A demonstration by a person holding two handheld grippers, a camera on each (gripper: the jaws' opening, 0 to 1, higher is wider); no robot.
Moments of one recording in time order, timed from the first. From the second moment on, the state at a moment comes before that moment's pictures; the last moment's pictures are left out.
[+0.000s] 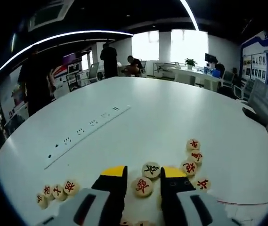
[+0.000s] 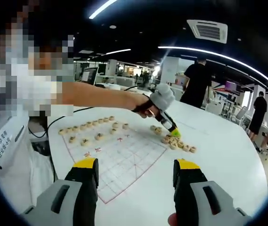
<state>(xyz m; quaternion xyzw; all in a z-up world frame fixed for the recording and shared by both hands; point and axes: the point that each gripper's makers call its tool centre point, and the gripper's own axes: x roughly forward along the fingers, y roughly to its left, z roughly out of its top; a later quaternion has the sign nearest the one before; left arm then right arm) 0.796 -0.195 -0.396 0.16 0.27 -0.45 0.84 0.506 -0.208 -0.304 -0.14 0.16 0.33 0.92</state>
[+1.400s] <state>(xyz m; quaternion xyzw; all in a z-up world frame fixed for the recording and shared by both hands) 0.799 -0.208 -0.399 0.21 0.26 -0.47 0.82 0.507 -0.215 -0.309 -0.13 0.17 0.32 0.92</state>
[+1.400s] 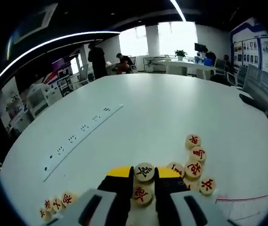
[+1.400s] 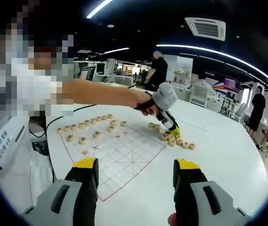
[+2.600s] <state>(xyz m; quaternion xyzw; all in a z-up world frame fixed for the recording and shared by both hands) 0.489 -0.025 -0.361 0.16 0.25 -0.59 0.75 0.498 -0.195 -0.300 -0.15 0.16 0.34 0.91</state>
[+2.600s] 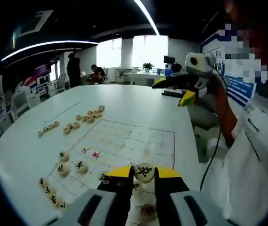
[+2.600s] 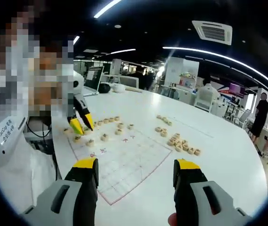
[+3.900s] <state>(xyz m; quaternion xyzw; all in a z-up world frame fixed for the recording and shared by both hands) 0.466 -0.017 -0.365 0.16 0.21 -0.61 0.75 0.485 -0.185 -0.310 -0.17 0.17 0.38 0.89</state>
